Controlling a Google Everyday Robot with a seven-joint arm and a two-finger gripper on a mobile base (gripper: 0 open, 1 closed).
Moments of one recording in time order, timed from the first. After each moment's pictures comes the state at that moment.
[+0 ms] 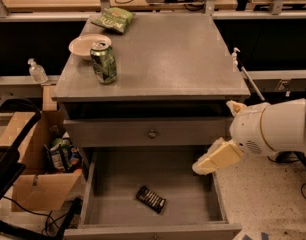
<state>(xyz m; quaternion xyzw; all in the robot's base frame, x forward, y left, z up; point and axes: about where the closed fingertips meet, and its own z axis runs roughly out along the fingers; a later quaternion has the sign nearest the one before) 0.457 -0.152 0.831 -0.46 0.81 0.09 0.36</state>
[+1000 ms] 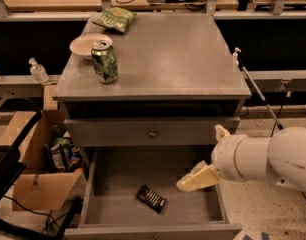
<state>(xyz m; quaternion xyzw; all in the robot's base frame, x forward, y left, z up) 0.458 -0.128 0.755 -0.43 0.82 0.09 0.37</state>
